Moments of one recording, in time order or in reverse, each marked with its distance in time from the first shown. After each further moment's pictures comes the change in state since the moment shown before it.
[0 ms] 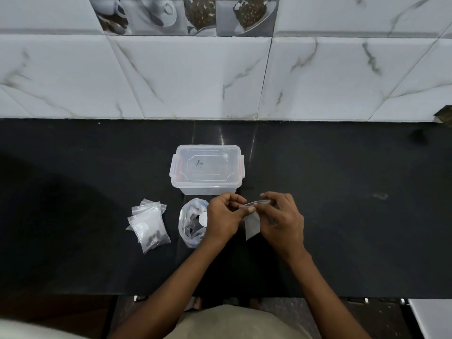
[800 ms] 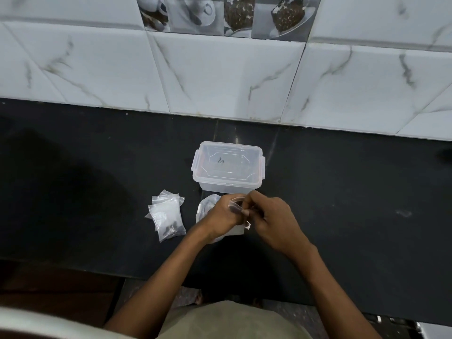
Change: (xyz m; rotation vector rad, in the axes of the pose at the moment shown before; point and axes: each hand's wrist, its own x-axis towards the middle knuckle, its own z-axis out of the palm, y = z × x) left_hand -0.005 0.013 -0.061 -0.107 -0.480 0.086; right_hand 0.036 -0.061 -0.007 0.301 -0.506 -0.070
